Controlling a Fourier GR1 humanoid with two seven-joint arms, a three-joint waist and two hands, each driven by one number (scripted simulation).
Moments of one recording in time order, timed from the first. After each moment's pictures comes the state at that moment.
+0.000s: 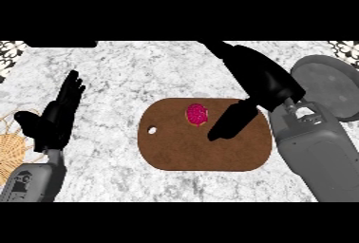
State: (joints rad) left arm -0.21 0.26 0.01 -1.46 0.09 0.14 0.06; right arm -0.79 -0.29 0.32 -1.66 0.23 0.35 0.77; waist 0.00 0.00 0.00
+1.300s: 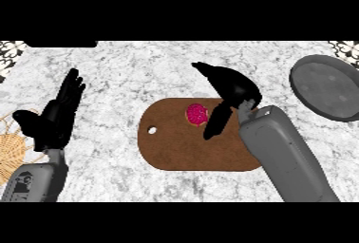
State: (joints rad) left arm -0.22 0.21 0.05 -1.50 0.03 0.11 0.09; right arm -0.72 -0.13 0.28 -1.37 0.49 0.45 0.63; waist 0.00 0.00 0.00
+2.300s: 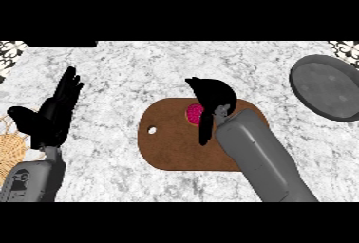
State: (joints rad) left arm -0.23 0.20 0.09 -1.48 0.03 0.07 0.10; right arm -0.75 -0.03 0.33 -1.19 0.69 0.53 0.65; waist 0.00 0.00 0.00
